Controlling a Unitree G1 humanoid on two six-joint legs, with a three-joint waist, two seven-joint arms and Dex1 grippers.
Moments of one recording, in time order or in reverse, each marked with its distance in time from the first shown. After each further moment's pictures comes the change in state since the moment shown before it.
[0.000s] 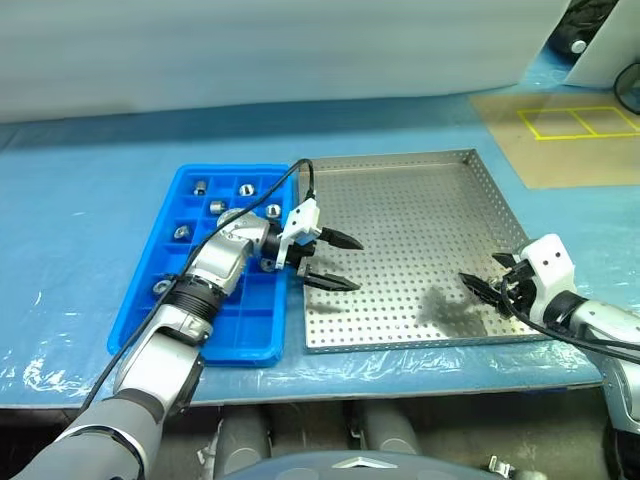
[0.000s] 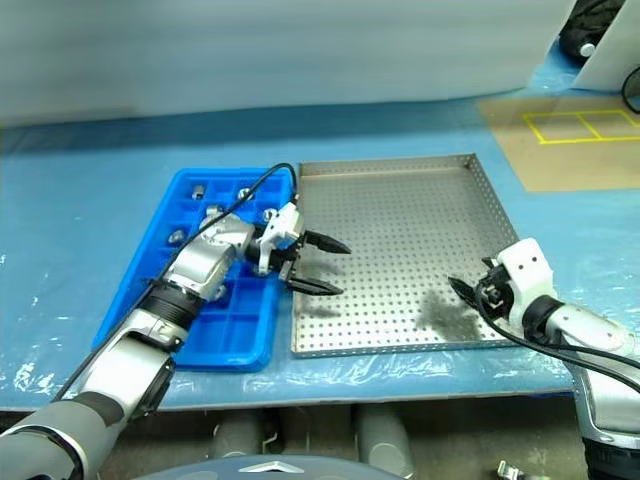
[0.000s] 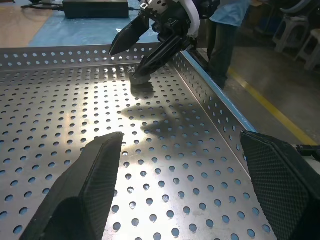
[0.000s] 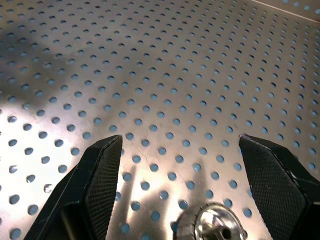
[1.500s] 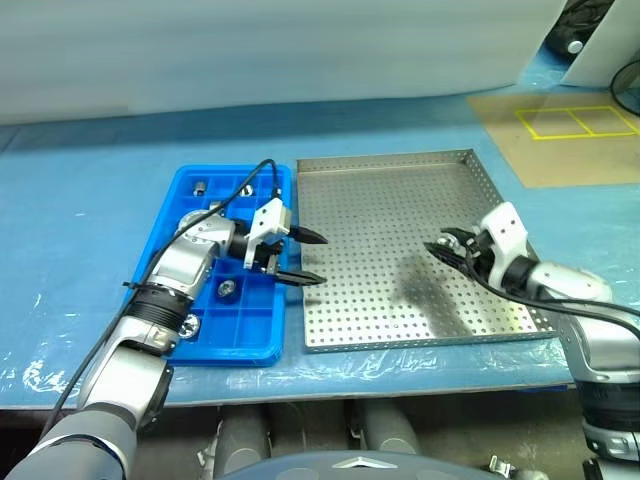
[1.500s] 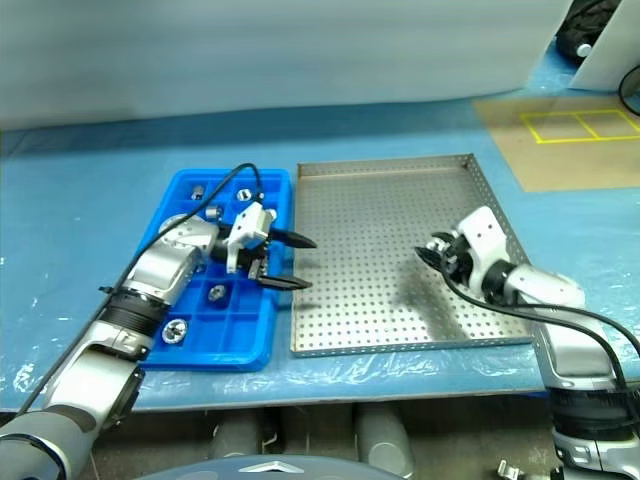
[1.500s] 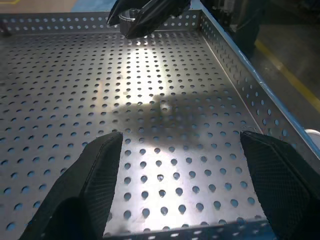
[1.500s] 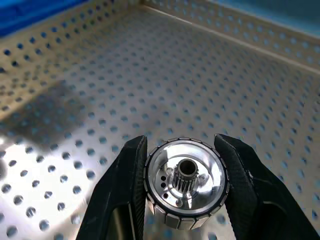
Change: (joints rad) left arm 0.082 0.179 0.073 -0.106 0.009 0.035 0.049; right arm -0.326 0.012 0.240 0.101 0.059 -0.018 0.063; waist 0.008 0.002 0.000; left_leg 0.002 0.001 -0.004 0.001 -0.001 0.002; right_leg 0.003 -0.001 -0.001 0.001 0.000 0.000
